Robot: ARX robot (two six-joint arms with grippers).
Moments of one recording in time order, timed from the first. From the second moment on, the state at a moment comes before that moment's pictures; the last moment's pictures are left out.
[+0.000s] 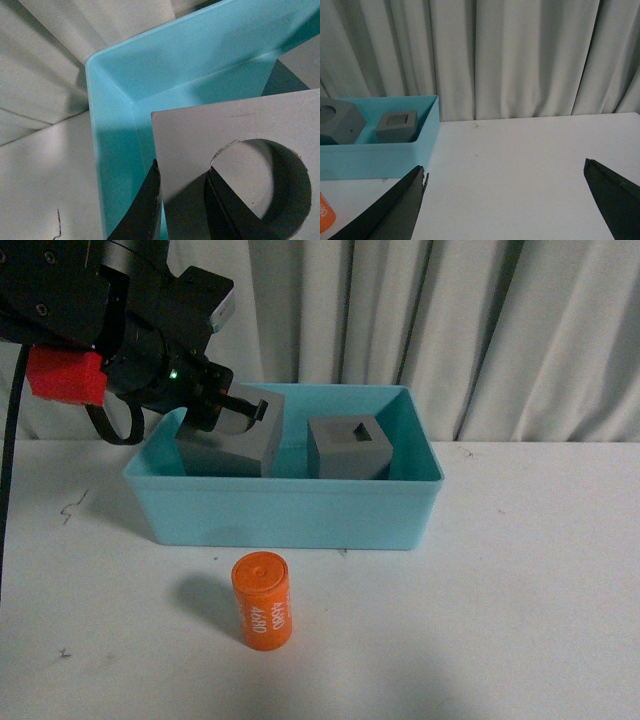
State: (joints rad) left arm -0.24 2.09 1.36 0.14 -0.16 0.22; right arm 0.00 0.00 0.01 0.00 0.00 0.01
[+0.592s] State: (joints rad) left arm -0.17 1.50 0.96 -0.07 0.23 -0.12; right arm 0.00 0.00 0.01 0.00 0.00 0.01
